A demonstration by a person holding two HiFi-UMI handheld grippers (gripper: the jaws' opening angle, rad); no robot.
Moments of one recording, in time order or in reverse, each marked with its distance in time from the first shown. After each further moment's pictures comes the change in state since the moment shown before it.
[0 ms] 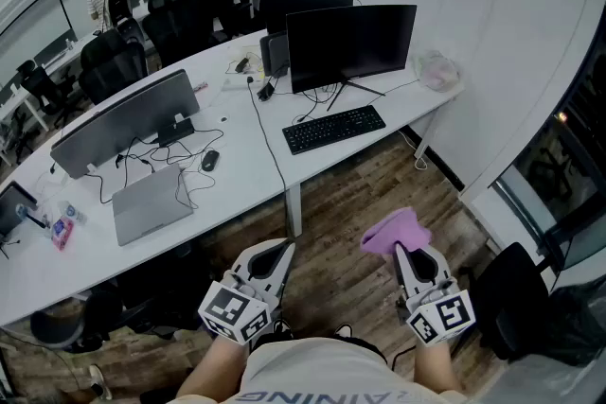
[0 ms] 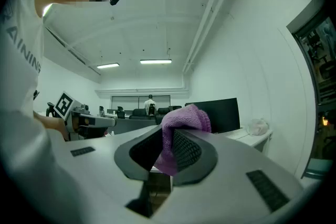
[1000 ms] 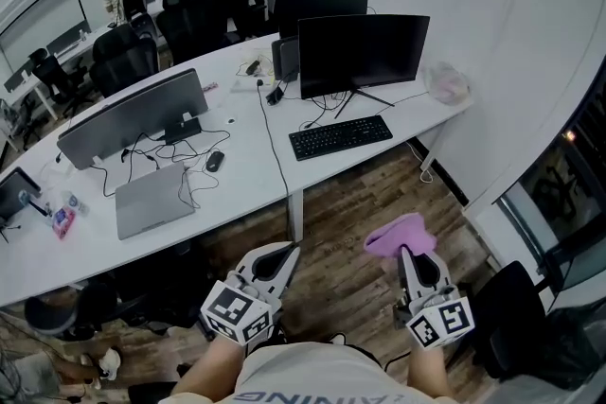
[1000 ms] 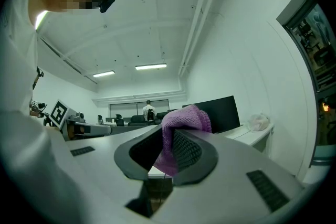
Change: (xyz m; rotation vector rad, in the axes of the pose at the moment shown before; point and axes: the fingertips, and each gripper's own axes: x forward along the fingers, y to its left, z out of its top) left arm 0.017 -0.004 -0.003 -0.011 0.014 0.017; right arm 0.008 -0.027 0.001 0.097 -0.046 -0.011
